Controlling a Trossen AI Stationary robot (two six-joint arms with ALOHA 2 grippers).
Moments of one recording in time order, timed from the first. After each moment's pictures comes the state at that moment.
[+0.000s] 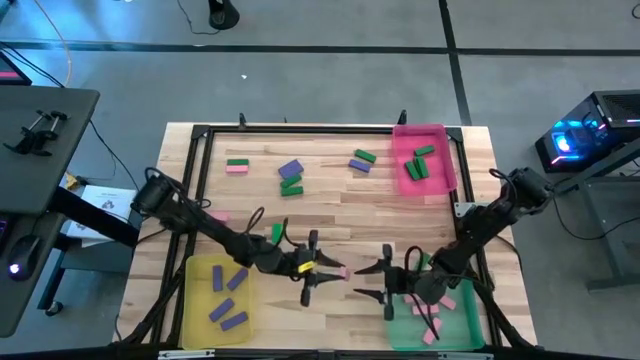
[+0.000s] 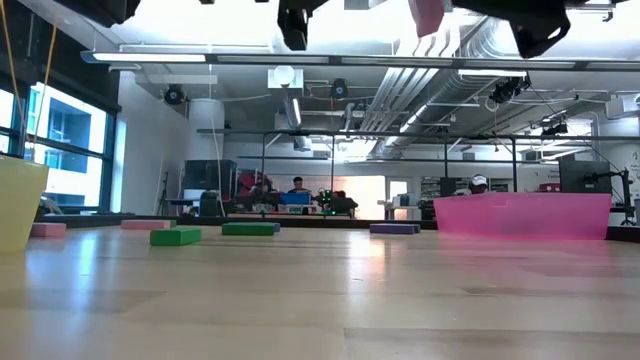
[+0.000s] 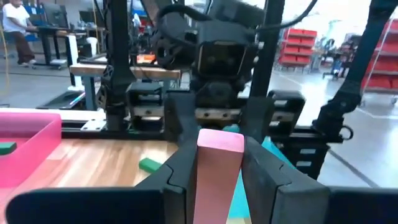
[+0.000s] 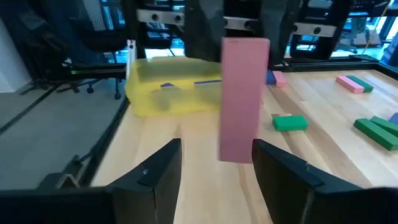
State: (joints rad) left arm -0.45 1.84 0.92 0.94 -0.35 -0.07; right arm 0.75 1.57 0.71 0.57 0.74 0.24
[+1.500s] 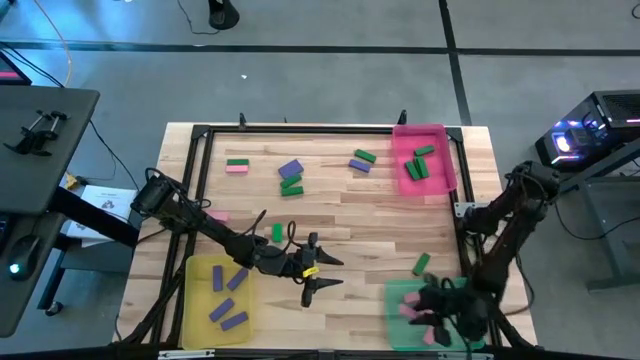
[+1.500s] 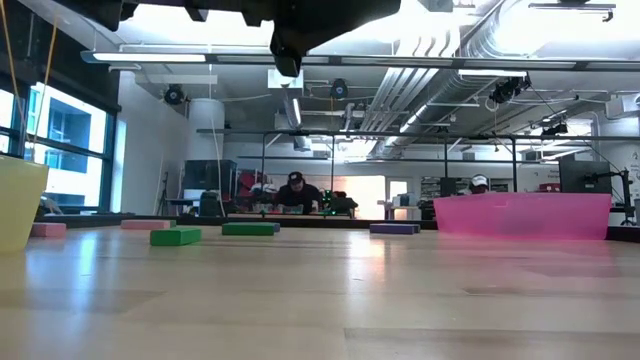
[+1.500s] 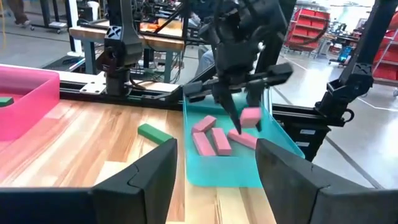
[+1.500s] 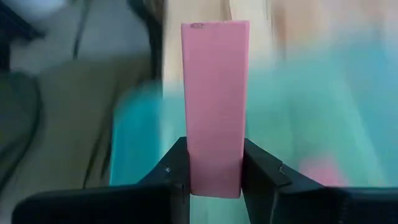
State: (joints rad) left arm -0.45 1.84 0.92 0.81 -0.36 -0.19; right arm 1.14 1.45 0.71 -0.17 0.51 1.17
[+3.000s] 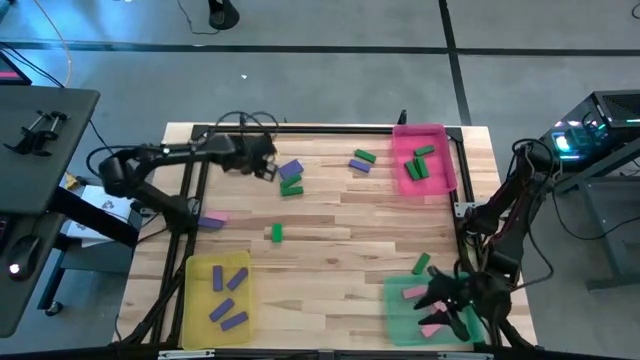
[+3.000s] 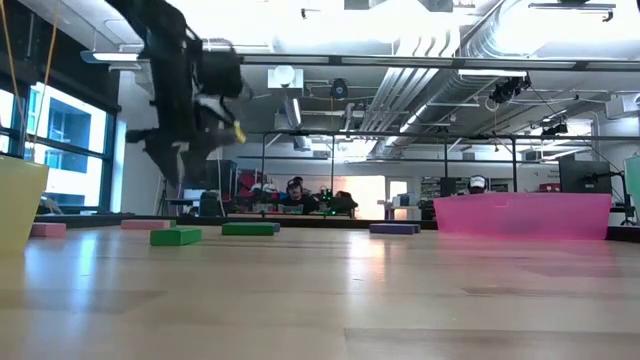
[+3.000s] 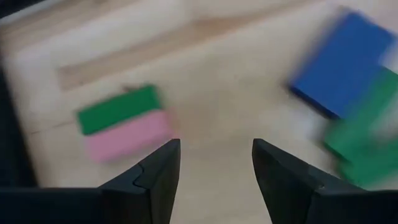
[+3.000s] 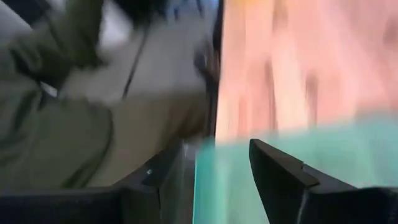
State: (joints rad) left arm 0.51 1.46 0.92 -0.80 -0.33 -0.68; right arm 1.13 1.20 0.71 -0.11 0.56 0.96
